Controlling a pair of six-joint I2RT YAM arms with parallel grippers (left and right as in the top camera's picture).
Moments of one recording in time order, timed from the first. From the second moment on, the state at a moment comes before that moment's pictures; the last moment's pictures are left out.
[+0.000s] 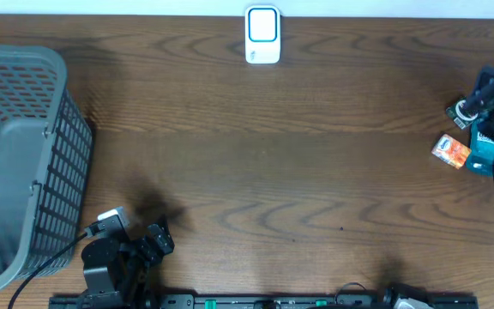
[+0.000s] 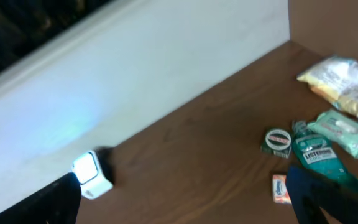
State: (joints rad) left arm 0.10 0.02 0.26 -0.95 0.12 -0.39; right arm -0.29 1.01 1.48 -0.83 -0.08 0.39
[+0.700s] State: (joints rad) left arm 0.10 0.02 0.26 -0.95 0.12 -0.39; right arm -0.29 0.68 1.47 -1.17 -0.08 0.39
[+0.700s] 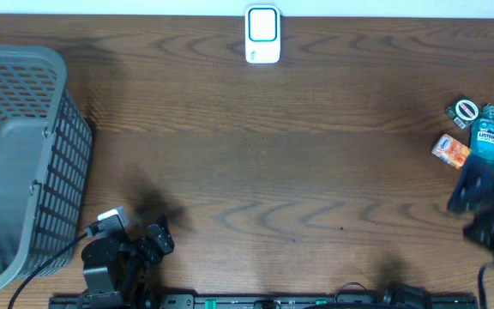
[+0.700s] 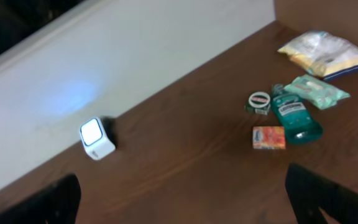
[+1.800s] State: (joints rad) left arm 0.10 0.02 0.26 -0.95 0.12 -0.39; right arm -0.02 0.01 0.38 -0.12 -0.01 0.13
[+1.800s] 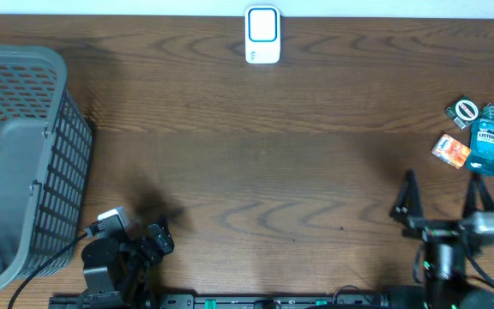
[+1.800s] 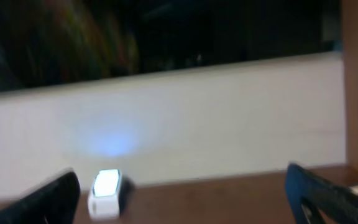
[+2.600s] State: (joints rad) left arm 0.10 0.02 0.26 -0.95 0.12 -0.39; right arm -0.02 0.01 0.01 -0.07 -0.03 0.12
